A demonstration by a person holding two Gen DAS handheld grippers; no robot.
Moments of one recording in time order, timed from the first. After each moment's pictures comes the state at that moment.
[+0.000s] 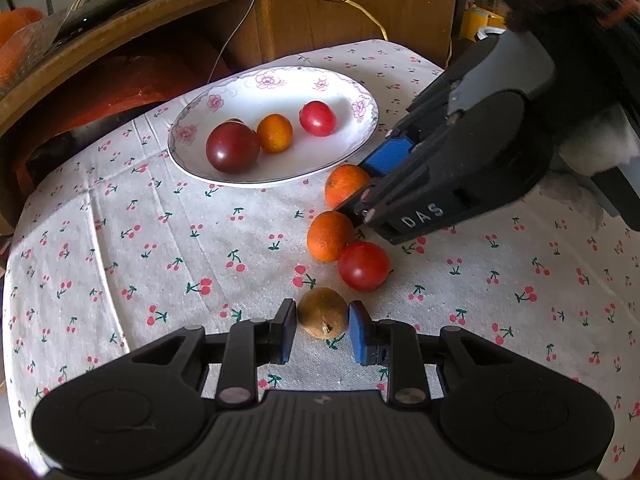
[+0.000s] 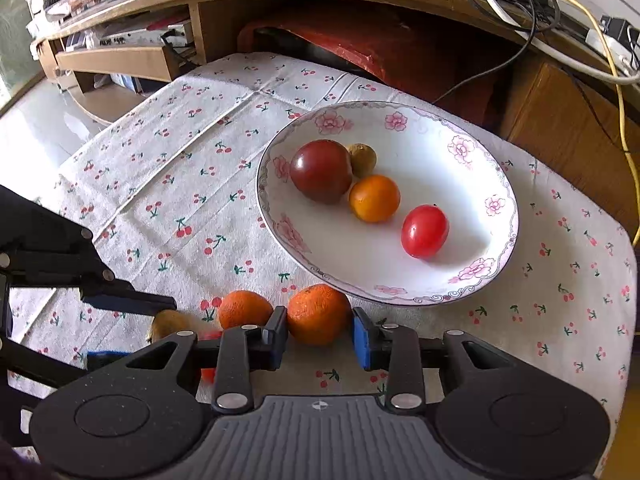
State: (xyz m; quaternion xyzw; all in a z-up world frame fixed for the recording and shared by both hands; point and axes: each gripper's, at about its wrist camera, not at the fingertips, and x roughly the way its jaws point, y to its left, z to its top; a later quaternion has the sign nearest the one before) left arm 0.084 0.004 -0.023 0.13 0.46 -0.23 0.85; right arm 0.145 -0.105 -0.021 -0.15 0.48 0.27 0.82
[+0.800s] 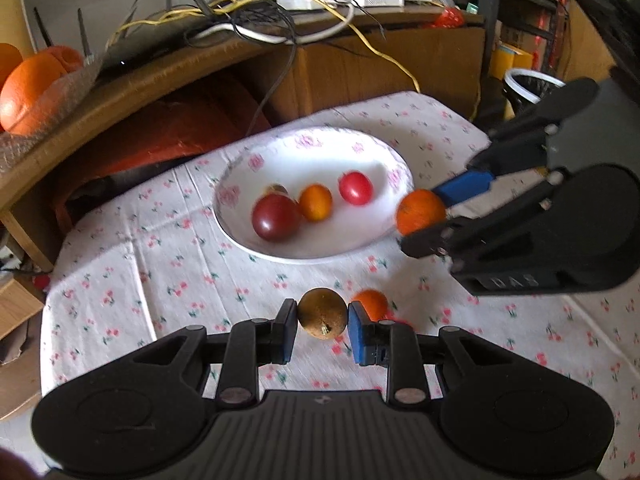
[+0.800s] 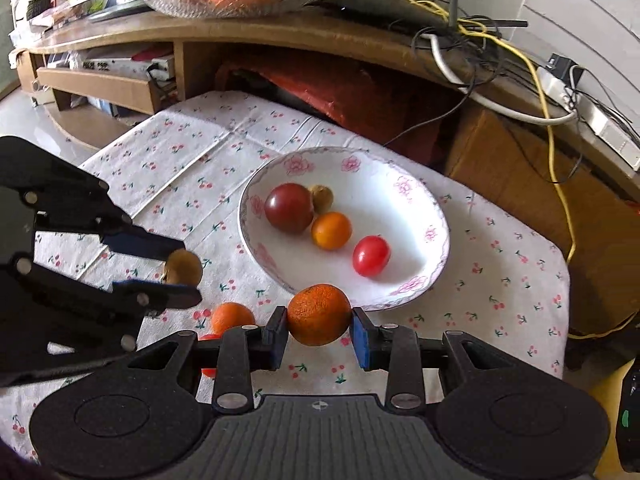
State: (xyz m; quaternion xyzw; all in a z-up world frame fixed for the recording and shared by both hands) left arm 0.100 0.003 0.010 0.12 0.41 -0.19 0.88; right arm 0.124 -0.115 0.021 -0.17 0.43 0.22 0.86
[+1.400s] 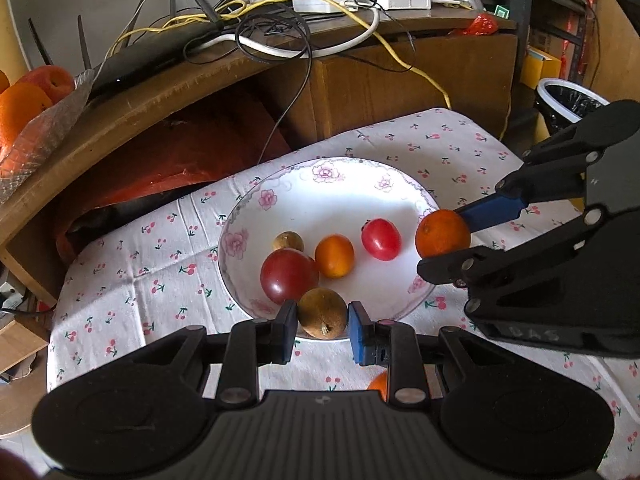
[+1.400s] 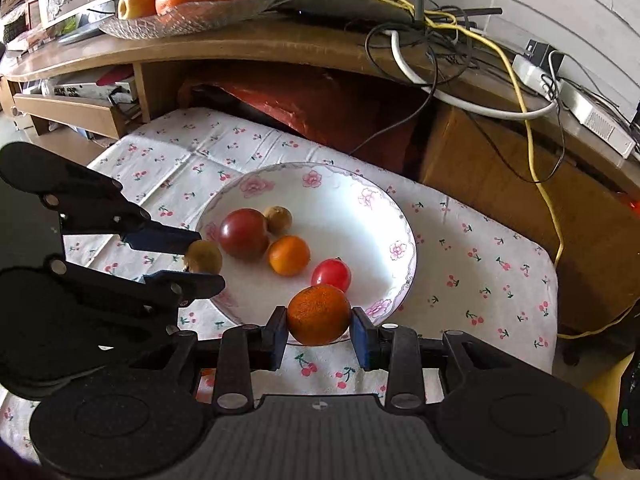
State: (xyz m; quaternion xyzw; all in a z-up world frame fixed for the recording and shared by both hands) left arm 0.152 -0.024 0.010 0.13 0.42 -0.15 0.88; right arm 0.159 -0.128 0.019 -0.15 0.44 0.20 0.86
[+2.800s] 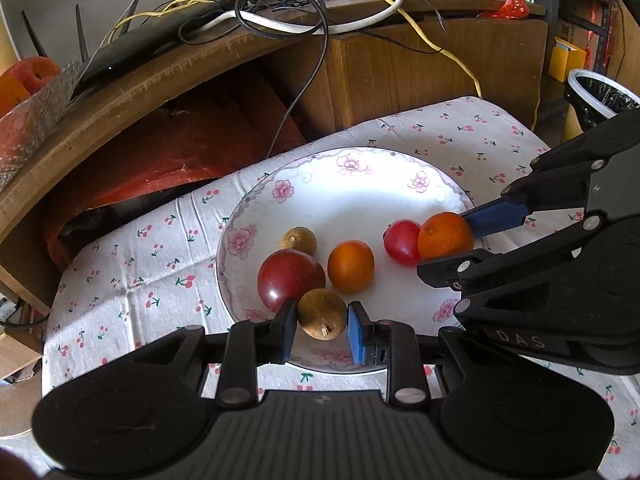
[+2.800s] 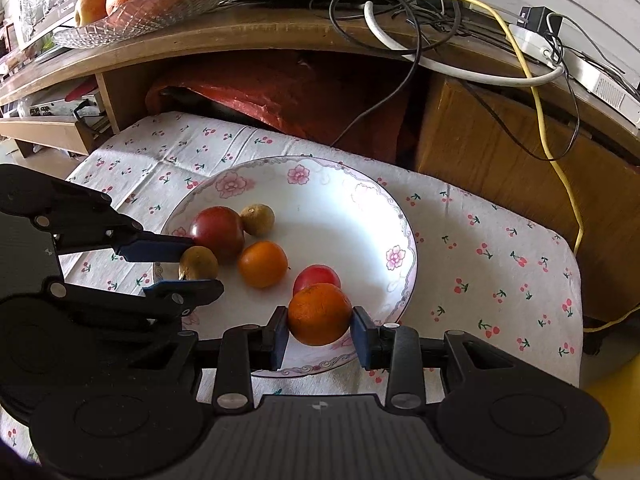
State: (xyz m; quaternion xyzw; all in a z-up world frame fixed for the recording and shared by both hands) left arm 0.187 -0.032 -0.014 0.14 0.43 -0.13 0.88; right arm 0.195 -0.137 -0.007 -0.11 0.45 0.19 0.86
